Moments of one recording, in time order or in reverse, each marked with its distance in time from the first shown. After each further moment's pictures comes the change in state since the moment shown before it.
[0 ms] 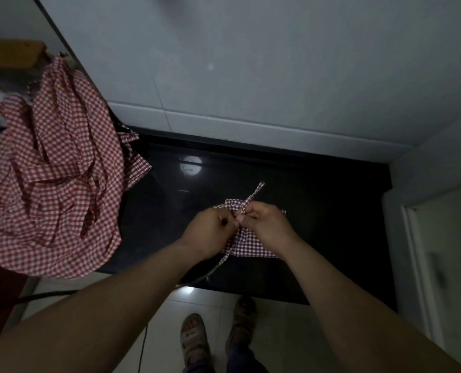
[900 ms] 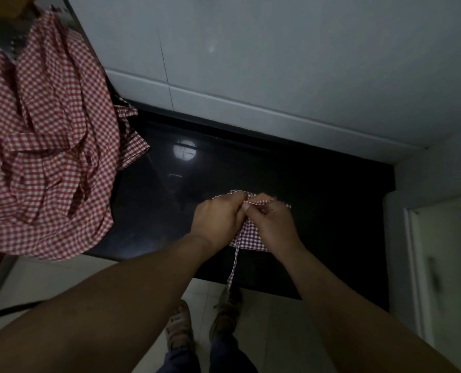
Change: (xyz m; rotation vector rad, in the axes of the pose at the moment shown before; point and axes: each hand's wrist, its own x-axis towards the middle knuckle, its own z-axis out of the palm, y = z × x) left_hand 0.013 -0.005 0.030 0.287 0.270 0.299; right_hand -0.006 0.015 0.009 -0.061 0.212 -0.109
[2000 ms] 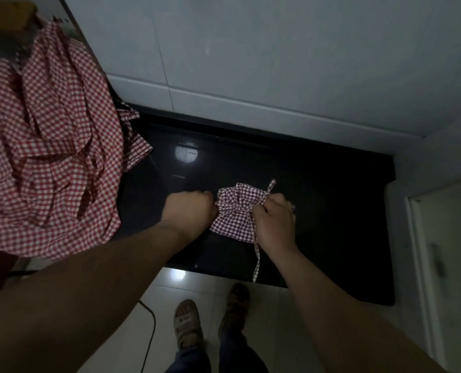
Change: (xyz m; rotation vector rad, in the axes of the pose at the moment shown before) left_hand -0.005 -0.037 -0.042 0.501 -0.230 -0.180; right_hand -0.006 0.018 0.016 -0.410 0.200 0.039
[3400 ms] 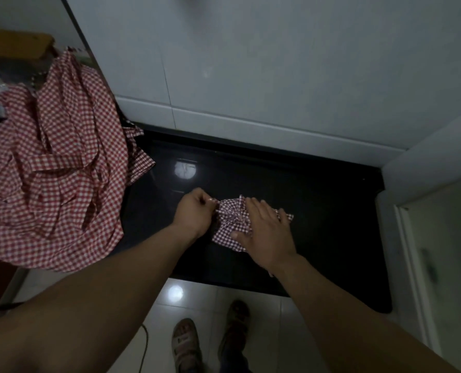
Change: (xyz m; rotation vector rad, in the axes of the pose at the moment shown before) left_hand 0.011 0.007 0.007 -1.087 0.067 -0.398; right_hand -0.003 0.008 -0.004 -0.544 -0.155 -0.353
